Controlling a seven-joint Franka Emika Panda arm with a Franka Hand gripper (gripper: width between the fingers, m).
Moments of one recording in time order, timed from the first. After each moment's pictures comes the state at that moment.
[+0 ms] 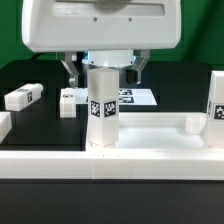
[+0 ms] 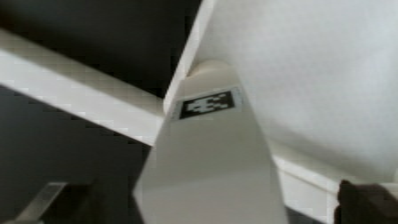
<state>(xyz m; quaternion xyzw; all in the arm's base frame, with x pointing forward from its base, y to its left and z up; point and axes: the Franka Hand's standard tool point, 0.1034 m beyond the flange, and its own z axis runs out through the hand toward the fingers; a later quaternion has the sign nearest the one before) 0.629 -0.055 0.114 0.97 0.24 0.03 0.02</state>
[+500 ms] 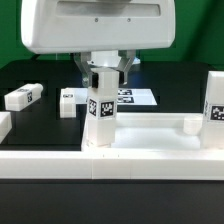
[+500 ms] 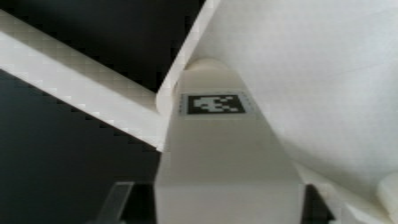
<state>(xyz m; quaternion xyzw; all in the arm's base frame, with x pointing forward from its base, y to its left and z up) 0.629 -0.055 0.114 0.97 0.24 0.03 0.02</state>
